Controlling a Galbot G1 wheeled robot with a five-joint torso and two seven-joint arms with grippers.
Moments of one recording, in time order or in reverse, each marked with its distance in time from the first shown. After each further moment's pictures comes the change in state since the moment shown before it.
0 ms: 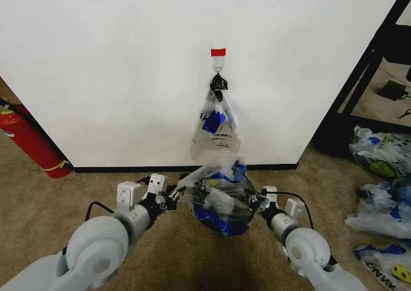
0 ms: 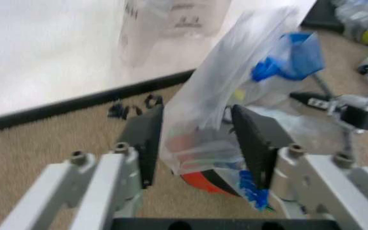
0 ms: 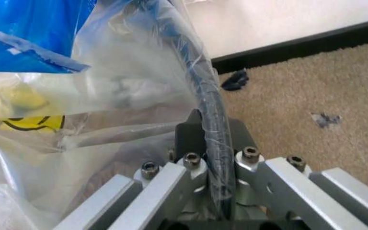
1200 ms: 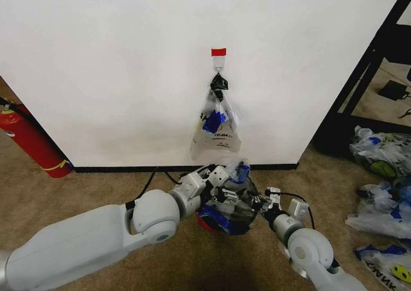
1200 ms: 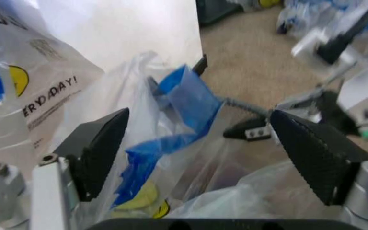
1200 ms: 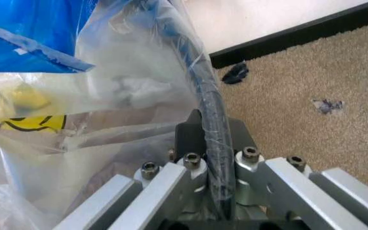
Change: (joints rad) left arm -0.825 -0.157 0.892 0.380 0.382 -0.137 0.297; right arm -0.002 0.015 0.024 0.035 0.086 -0.049 0.056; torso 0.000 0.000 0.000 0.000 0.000
